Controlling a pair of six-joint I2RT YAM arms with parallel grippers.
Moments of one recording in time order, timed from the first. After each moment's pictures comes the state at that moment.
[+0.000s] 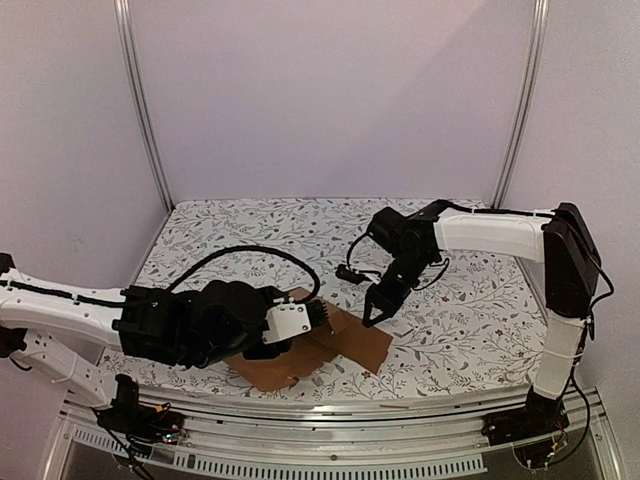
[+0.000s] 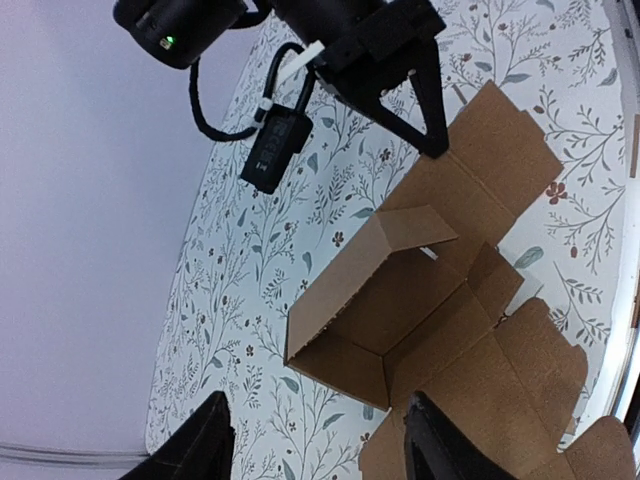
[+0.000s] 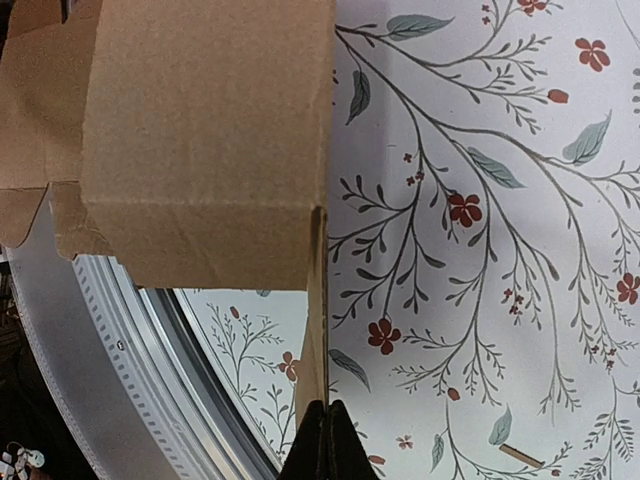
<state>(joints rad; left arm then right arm) -1.39 1.23 0.87 -0.31 -0.67 0.43 0.78 1.91 1.45 -0.94 -0.50 -0.14</state>
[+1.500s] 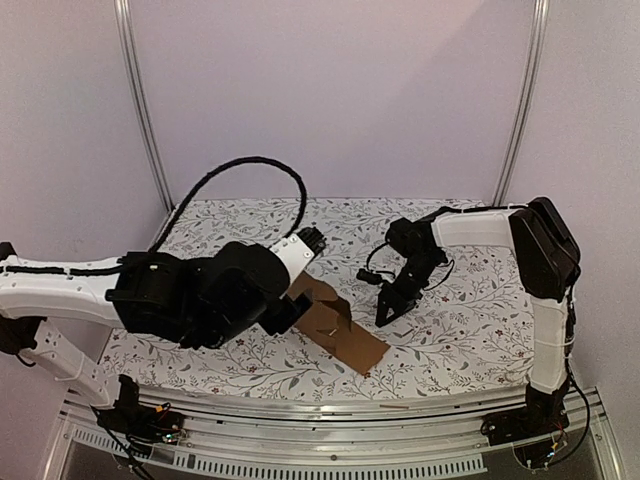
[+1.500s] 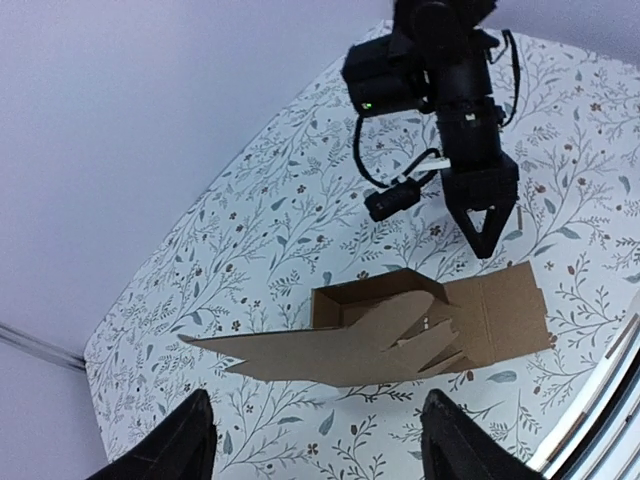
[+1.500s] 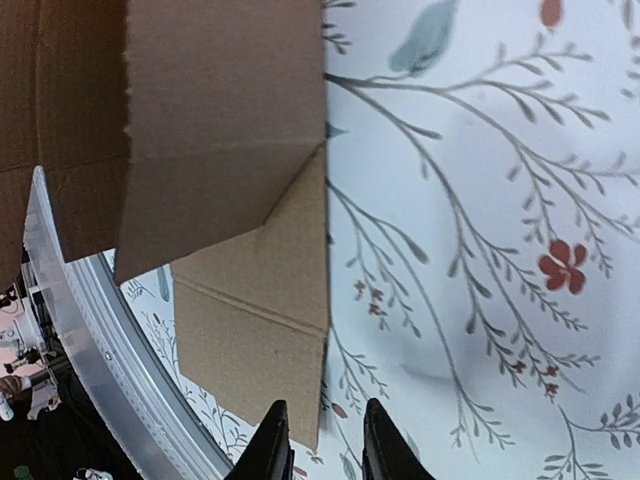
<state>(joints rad) -1.42 1.43 1.26 -0.60 -0.83 -0.06 0.61 2.09 1.49 -0.96 -0.60 -0.17</state>
